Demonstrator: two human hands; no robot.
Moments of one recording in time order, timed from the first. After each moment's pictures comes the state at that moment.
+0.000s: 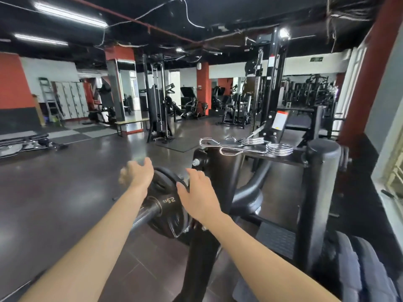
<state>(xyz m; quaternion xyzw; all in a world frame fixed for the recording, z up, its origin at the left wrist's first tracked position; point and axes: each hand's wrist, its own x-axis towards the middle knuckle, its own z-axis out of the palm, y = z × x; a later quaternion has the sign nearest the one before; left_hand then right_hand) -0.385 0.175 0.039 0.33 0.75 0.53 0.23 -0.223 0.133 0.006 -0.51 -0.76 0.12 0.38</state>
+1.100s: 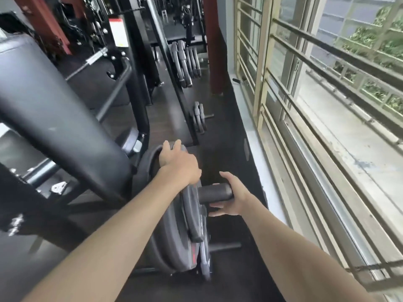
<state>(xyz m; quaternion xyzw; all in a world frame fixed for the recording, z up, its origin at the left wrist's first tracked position) 0.141 0.074 -0.086 0.86 0.41 -0.26 -0.13 0.250 -0.006 -0.223 -0.52 0.03 0.68 0.52</state>
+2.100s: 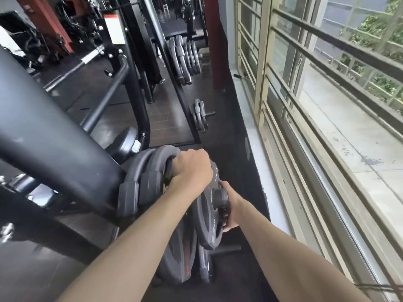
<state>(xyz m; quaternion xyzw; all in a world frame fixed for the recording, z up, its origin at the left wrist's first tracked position) 0.183 0.051 -0.092 0.86 0.50 -0.07 -0.01 0.257 -0.001 -0.233 -0.62 0.06 0.68 0.39</state>
